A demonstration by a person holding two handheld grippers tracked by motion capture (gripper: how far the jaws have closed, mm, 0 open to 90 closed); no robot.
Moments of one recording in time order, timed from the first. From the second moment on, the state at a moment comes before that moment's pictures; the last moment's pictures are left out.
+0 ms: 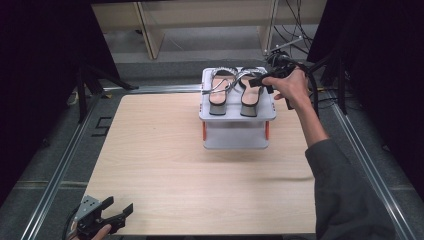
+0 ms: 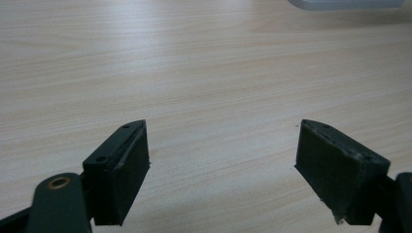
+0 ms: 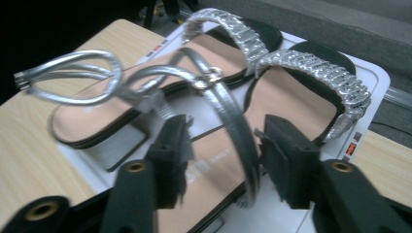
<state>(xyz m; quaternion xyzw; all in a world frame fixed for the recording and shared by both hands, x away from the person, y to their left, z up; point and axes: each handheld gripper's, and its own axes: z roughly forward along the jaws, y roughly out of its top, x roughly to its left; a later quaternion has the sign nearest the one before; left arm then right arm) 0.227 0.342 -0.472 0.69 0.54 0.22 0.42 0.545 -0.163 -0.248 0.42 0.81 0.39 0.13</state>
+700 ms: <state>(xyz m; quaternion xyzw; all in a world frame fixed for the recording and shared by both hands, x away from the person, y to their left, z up) 0.228 0.341 -0.473 0.68 0.55 0.23 0.42 0.423 -0.199 -0.301 0.38 0.81 0.44 0.12</state>
